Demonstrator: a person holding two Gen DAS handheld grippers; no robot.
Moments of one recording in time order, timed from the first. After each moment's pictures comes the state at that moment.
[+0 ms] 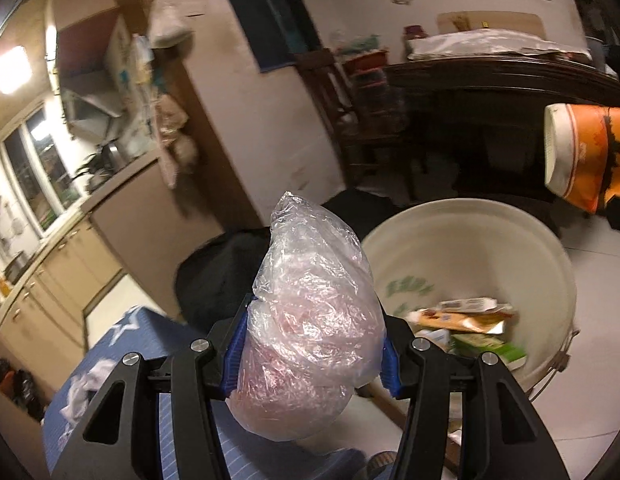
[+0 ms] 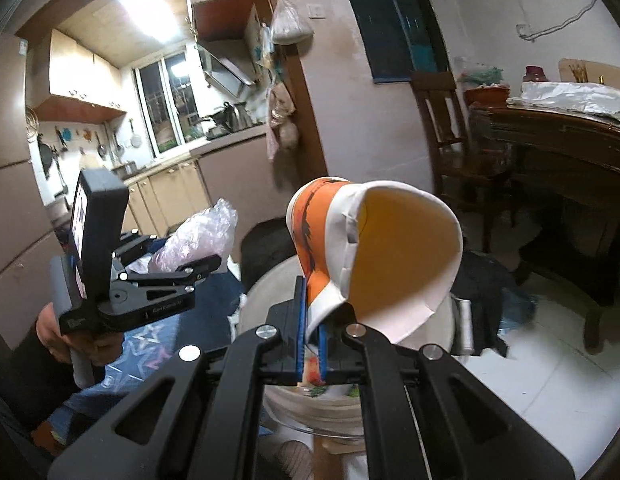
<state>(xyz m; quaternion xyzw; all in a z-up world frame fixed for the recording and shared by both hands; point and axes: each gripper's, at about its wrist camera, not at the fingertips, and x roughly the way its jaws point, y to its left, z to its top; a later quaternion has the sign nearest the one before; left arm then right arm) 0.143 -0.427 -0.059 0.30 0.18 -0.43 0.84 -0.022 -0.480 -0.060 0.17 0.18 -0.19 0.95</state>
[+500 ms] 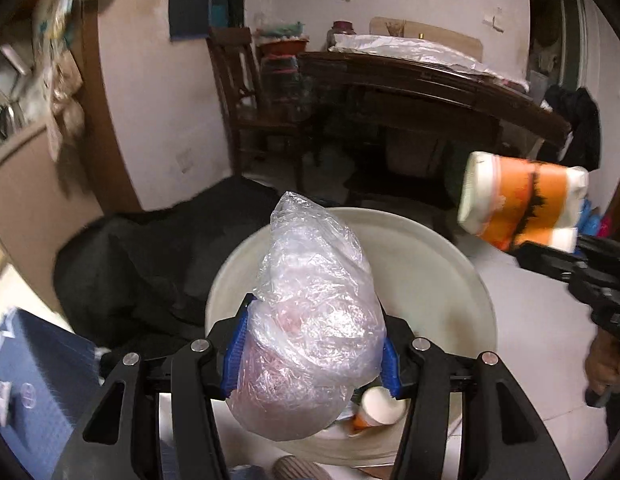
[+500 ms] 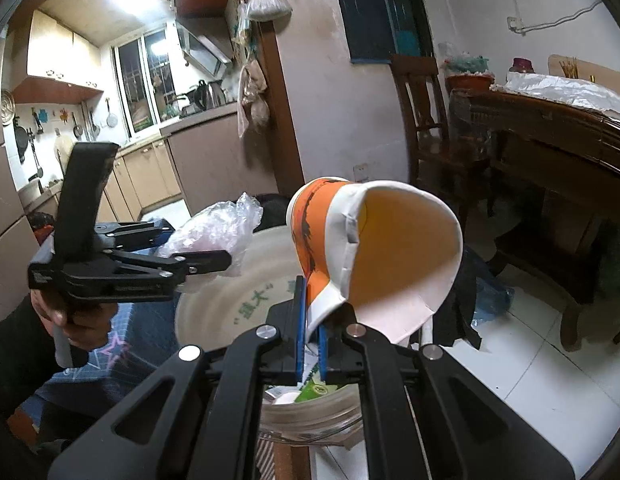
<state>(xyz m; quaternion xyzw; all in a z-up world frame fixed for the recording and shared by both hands) 0.164 -0.483 -0.085 0.22 0.28 -0.60 0.72 -0.015 -0.513 -0.086 0.17 0.23 -0.22 0.93</state>
